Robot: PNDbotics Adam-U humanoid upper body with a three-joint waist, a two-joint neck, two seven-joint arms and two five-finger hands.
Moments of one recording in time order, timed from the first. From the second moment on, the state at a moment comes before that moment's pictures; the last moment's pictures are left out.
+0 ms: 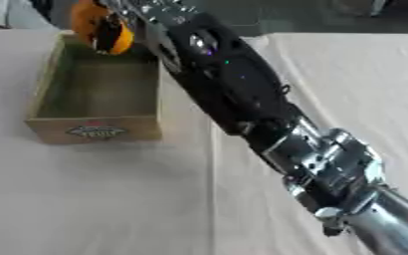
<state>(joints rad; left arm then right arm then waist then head) -0.42 0.32 0.04 -1.98 0.04 -0.06 0.73 -1.34 -0.12 0.41 -0.99 1.12 0.29 0.60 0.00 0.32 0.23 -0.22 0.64</state>
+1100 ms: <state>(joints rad) -0.43 0.32 0.04 -1.98 0.04 -0.06 0.72 -1.26 -0.01 0.33 -0.76 1.16 0.24 0.44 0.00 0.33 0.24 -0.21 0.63</state>
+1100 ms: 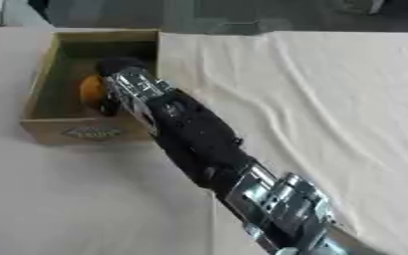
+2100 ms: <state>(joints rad) -0.42 0.32 0.04 -1.98 0.04 -0.06 0.72 -1.33 -0.06 0.31 -0.84 1.20 0.29 0.53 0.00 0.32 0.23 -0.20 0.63</state>
